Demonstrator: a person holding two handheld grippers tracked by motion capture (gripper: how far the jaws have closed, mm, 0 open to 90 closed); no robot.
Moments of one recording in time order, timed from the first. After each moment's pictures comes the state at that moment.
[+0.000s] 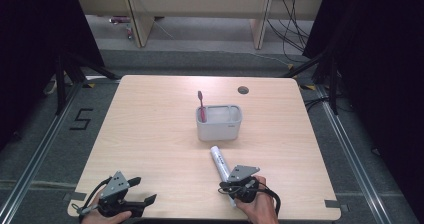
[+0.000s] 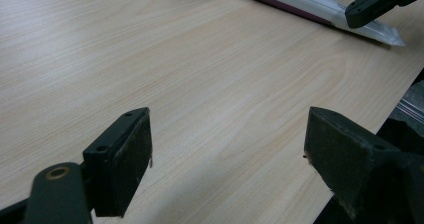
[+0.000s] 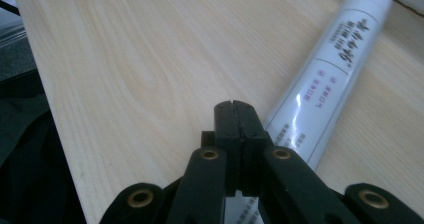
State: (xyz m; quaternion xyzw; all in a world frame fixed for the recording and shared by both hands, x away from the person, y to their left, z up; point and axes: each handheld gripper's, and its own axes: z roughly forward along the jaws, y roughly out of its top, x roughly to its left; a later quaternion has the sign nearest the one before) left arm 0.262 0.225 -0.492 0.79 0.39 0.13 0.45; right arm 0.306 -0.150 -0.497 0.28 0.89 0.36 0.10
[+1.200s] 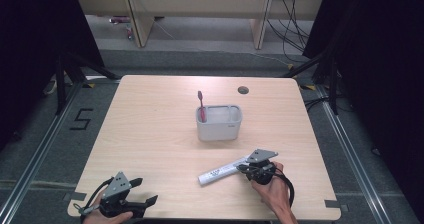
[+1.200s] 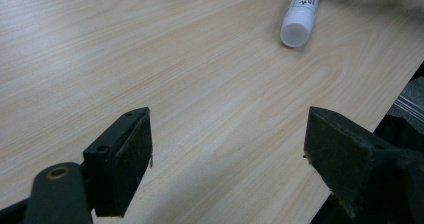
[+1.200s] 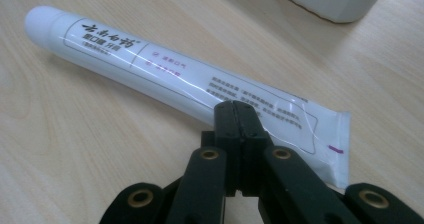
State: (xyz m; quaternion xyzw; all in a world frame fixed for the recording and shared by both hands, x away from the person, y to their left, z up) left arm 0.262 0.222 -0.495 0.80 0.38 0.12 0.45; right arm 0.348 -0.197 -0.494 0.35 0.87 0.33 0.14
